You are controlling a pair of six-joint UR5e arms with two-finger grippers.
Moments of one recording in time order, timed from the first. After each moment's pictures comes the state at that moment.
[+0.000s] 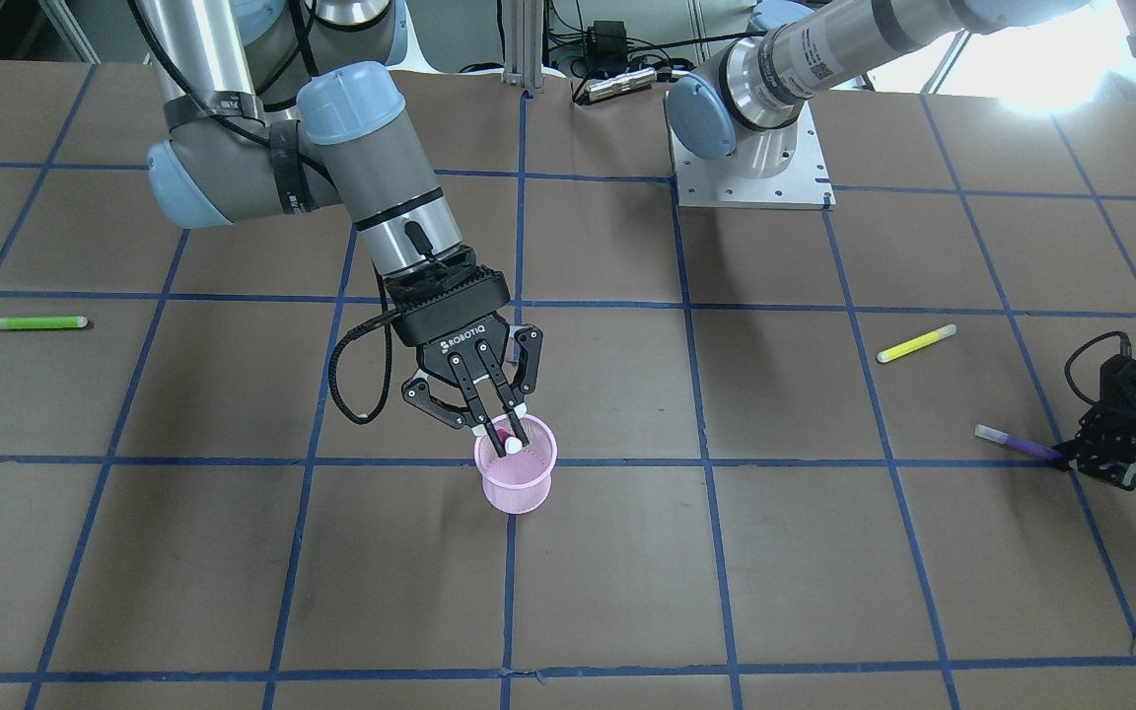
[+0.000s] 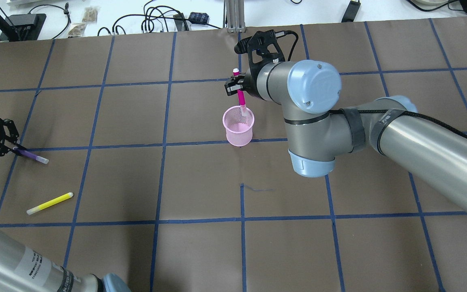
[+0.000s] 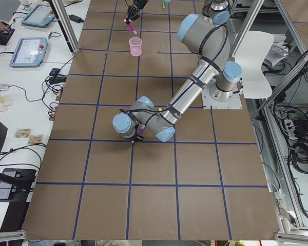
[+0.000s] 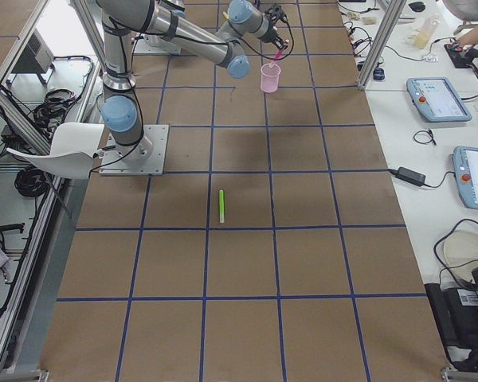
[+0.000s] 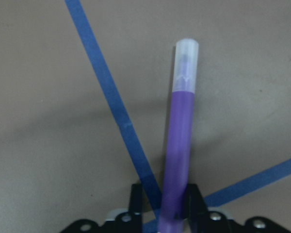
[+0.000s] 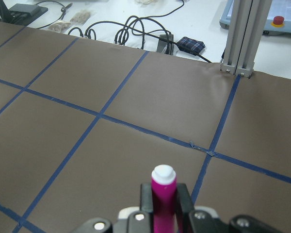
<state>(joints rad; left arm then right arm) -0.79 -2.21 -1.52 -1.18 1.51 2.75 1.84 -1.26 1.94 -3.08 -1.35 -0.04</state>
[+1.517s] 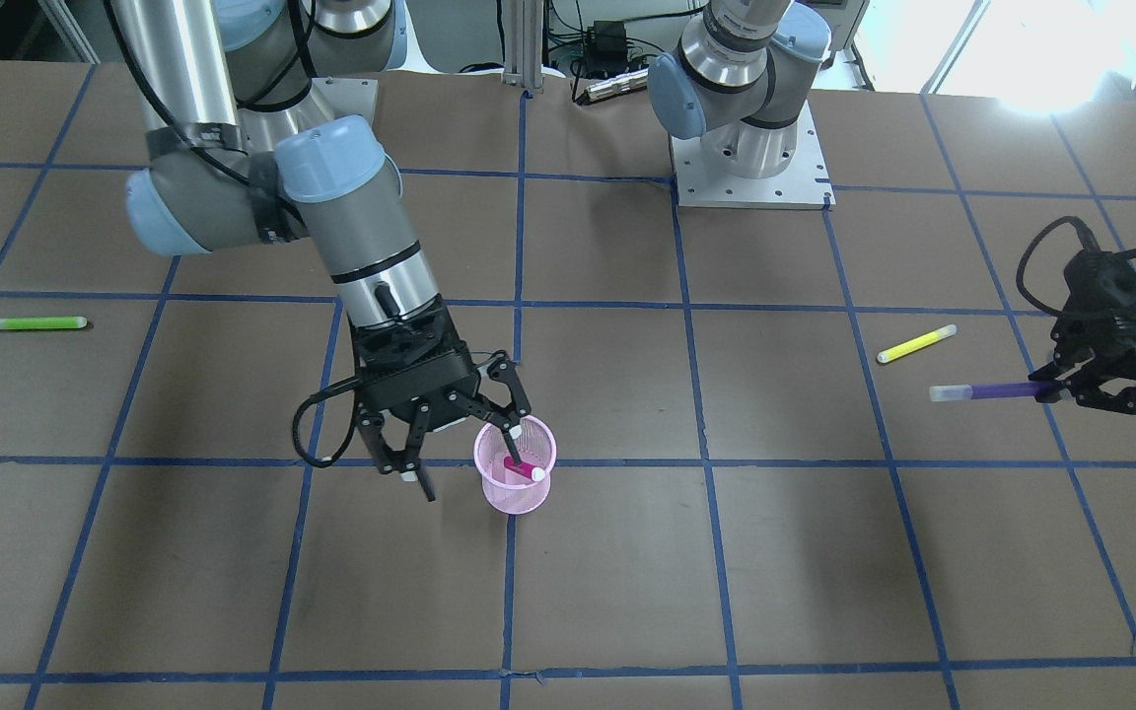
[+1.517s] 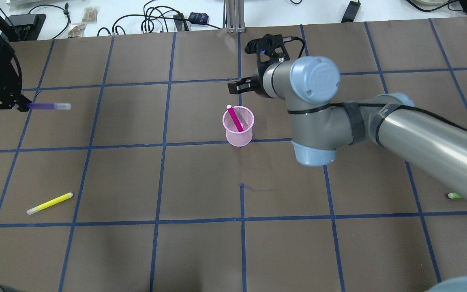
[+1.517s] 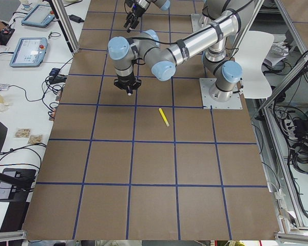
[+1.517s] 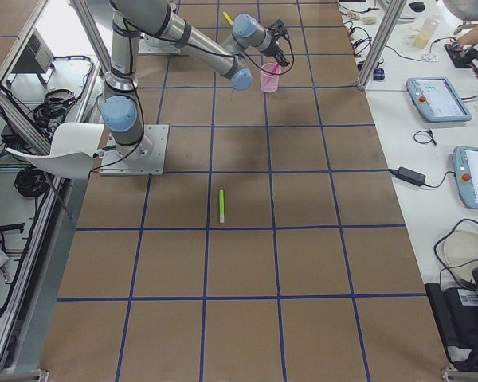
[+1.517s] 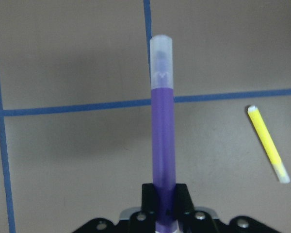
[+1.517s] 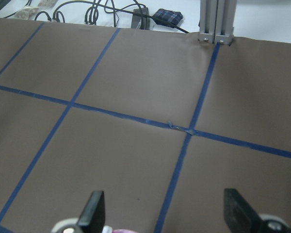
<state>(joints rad) -1.10 -1.78 -1.51 -1.48 1.52 2.01 1.76 -1.25 1.84 -2.83 -1.34 -0.01</state>
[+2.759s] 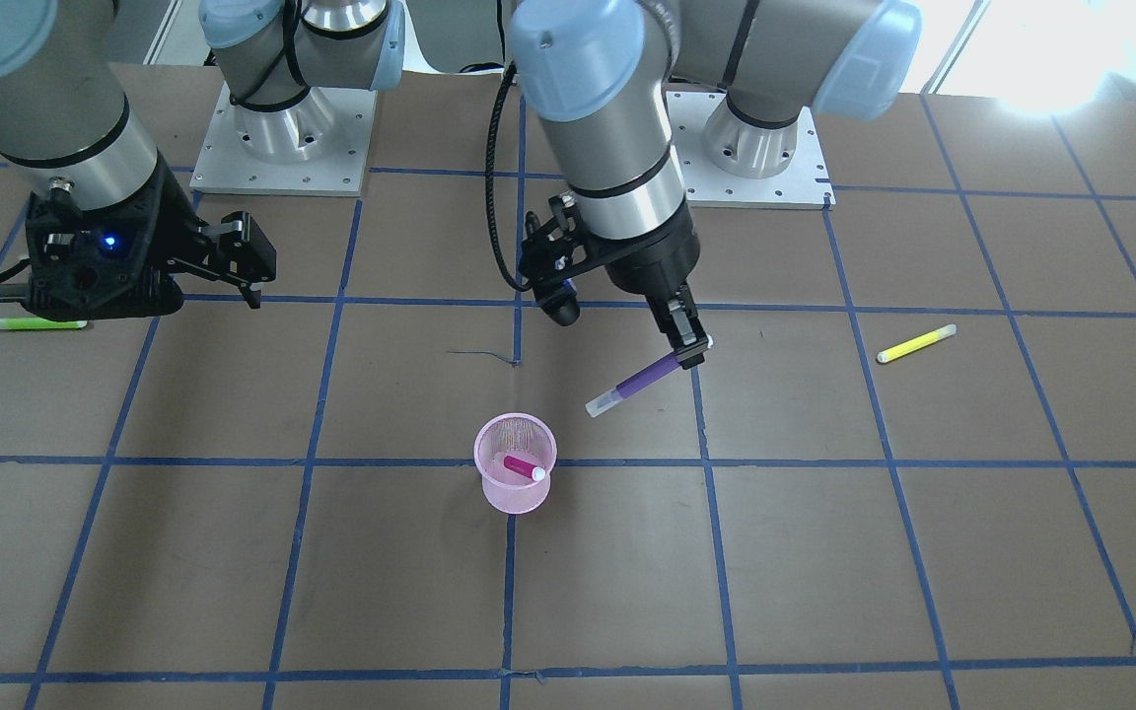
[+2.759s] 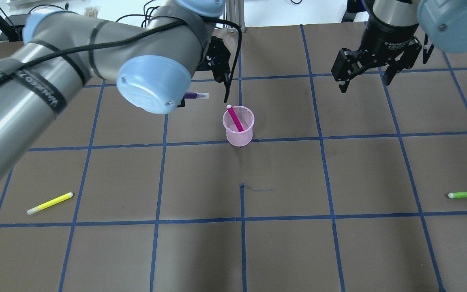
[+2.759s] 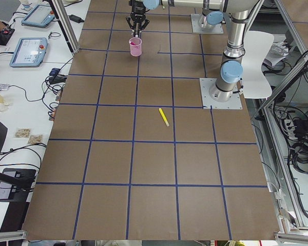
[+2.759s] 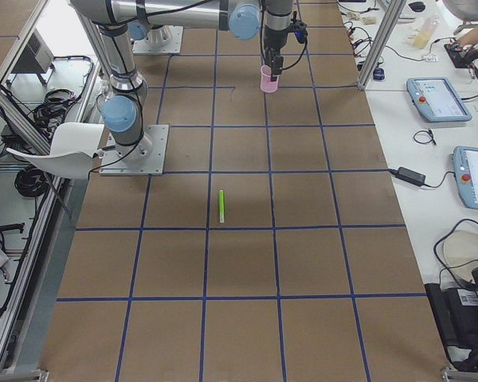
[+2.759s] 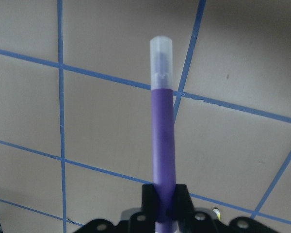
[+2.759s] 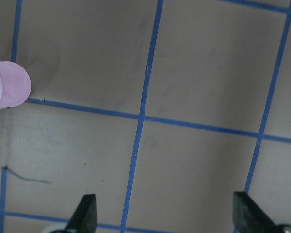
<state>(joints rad) -1.95 -1.85 -1.50 -1.39 2.03 0.93 1.53 -1.46 1.50 -1.53 -1.60 -0.14</state>
